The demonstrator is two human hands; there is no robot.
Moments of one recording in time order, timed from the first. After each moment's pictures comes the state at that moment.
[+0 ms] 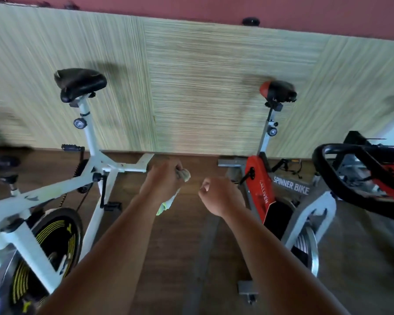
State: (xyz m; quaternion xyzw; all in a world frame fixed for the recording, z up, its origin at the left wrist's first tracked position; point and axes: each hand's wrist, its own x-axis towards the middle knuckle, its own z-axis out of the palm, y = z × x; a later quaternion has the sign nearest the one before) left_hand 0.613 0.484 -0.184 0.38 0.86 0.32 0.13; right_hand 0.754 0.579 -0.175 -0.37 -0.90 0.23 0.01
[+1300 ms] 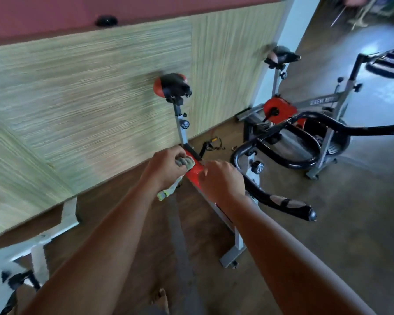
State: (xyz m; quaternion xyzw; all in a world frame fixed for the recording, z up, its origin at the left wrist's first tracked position) left_hand 0.639 0.719 -0.069 0.64 0.69 0.24 0.23; right_hand 0.801 0.708 -0.055 -0.63 -0.75 0.13 0.12
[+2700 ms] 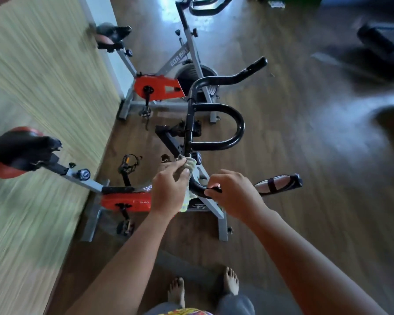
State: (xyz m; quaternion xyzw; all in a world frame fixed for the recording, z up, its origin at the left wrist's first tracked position) left_hand 0.727 0.860 -0.113 0.77 0.41 0.26 0.40; right_hand 0.849 0.738 -0.079 -0.82 -0.50 0.16 0.21
